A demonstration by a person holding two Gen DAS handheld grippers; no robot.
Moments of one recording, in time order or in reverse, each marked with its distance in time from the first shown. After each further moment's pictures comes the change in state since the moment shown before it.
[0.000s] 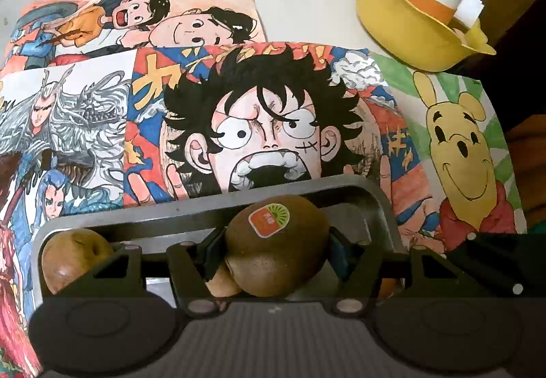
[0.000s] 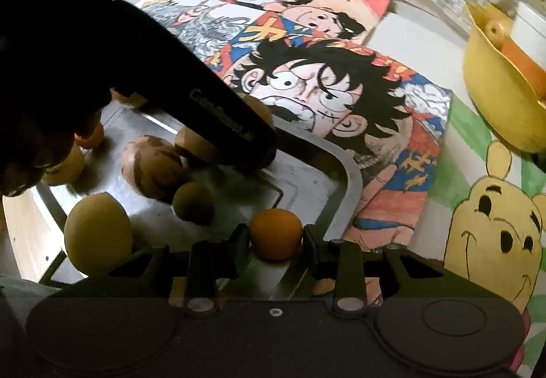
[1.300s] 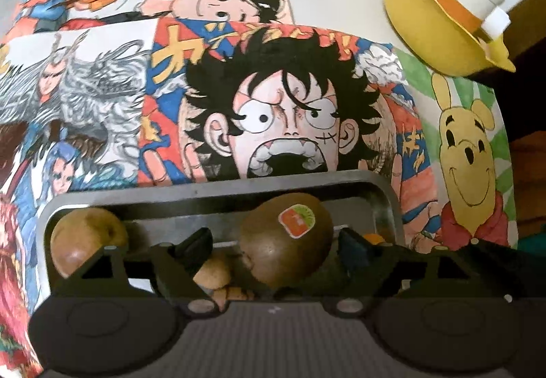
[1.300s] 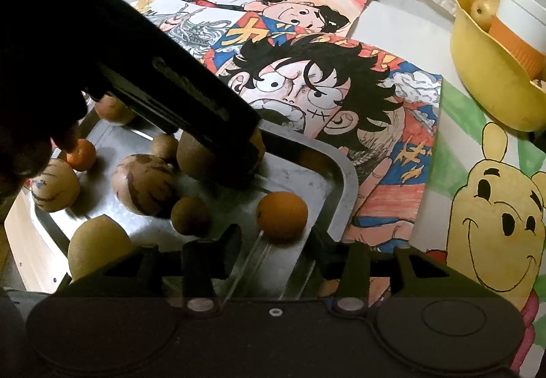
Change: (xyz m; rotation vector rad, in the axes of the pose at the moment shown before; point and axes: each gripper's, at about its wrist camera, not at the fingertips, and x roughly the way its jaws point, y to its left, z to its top) left arm -0.002 0.020 0.007 -0.101 0.105 -0.025; right arm 0.005 -0.001 0.002 0.087 0.020 -0.009
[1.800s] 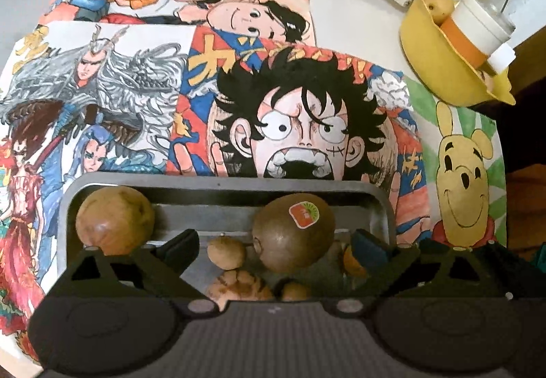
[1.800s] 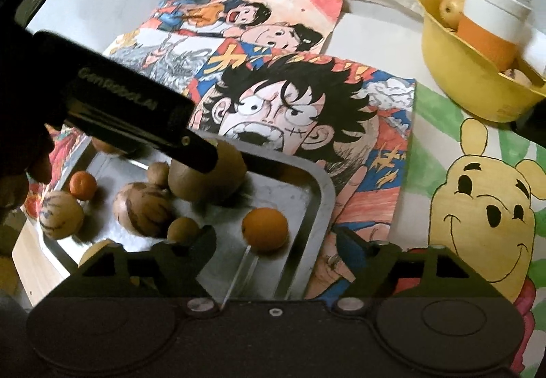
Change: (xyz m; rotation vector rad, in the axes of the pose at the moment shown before) left arm -0.027 0.005 -0.007 -0.092 -0.059 0.014; right arm -0.020 -0.017 0.000 0.095 -0.066 0.007
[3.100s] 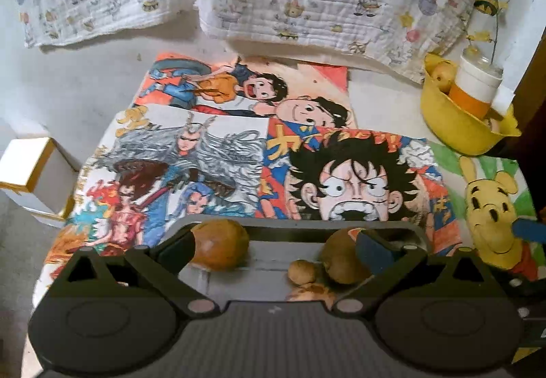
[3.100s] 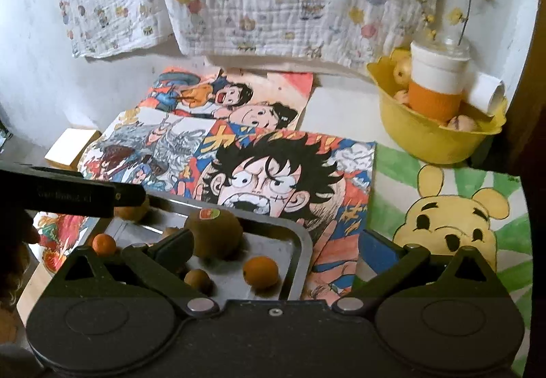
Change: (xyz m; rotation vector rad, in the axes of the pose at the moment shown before) left arm -0.071 0.008 -0.060 0.033 -0.394 0.223; right arm -0.068 -0.003 -0.006 0.070 -0.250 -0.041
